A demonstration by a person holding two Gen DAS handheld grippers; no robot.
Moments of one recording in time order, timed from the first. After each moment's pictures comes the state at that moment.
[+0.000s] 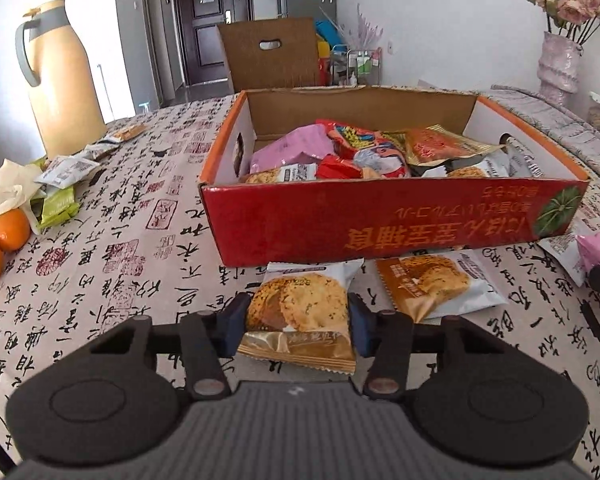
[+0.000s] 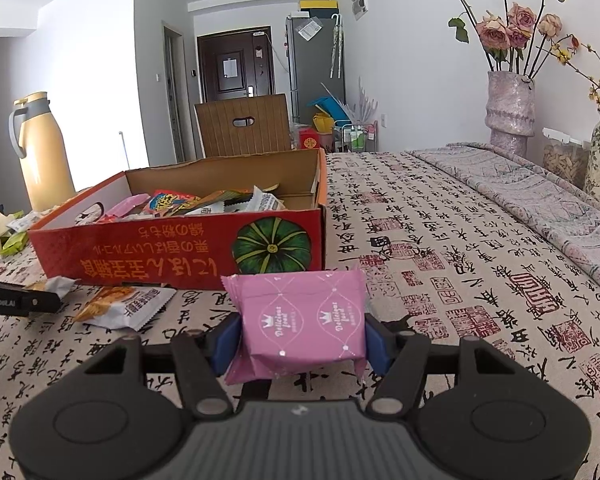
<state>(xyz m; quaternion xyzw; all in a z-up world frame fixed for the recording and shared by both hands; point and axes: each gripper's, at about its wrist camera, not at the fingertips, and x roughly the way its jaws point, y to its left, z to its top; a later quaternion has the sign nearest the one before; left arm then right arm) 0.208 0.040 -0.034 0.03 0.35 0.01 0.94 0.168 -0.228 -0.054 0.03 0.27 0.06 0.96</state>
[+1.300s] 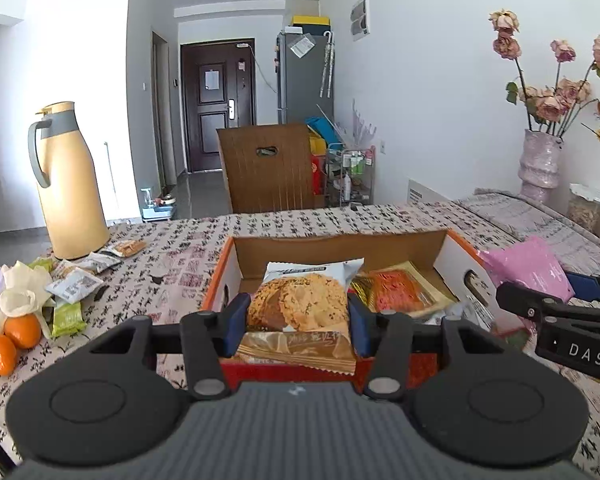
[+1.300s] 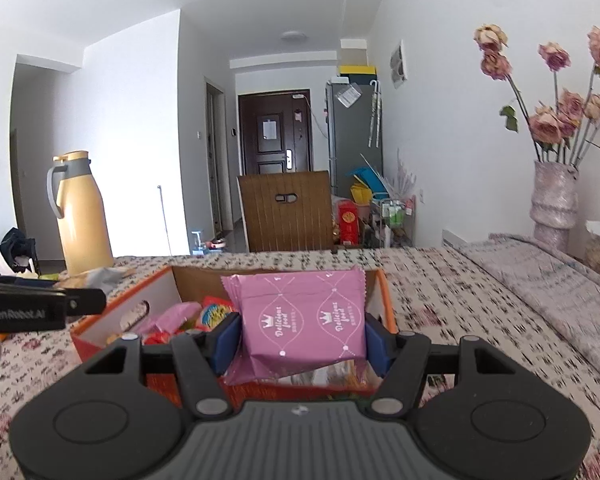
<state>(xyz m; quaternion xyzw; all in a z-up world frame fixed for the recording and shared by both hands) 0.211 0.012 0.049 0.01 0.21 0.01 0.98 0.208 -0.192 0.019 0.02 0.16 0.11 0.98</state>
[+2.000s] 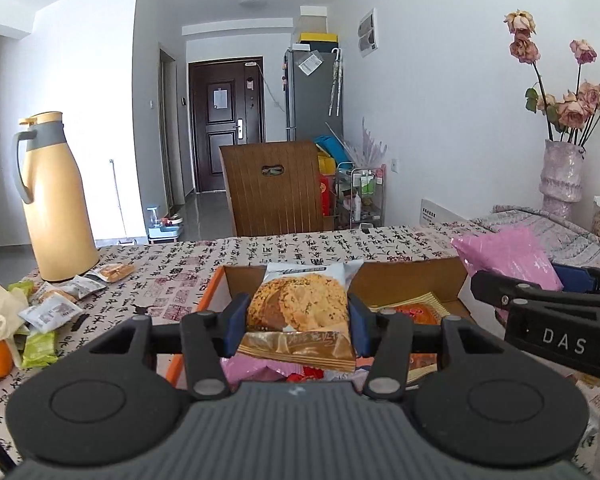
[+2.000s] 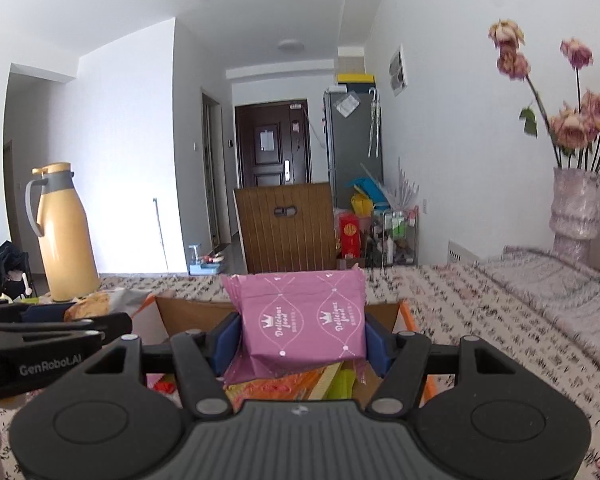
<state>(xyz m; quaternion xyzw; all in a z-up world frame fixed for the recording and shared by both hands) 0.272 0.003 0.025 0.02 0.18 0.02 0.98 0.278 -0.172 0.010 0.03 0.15 0.11 0.98</state>
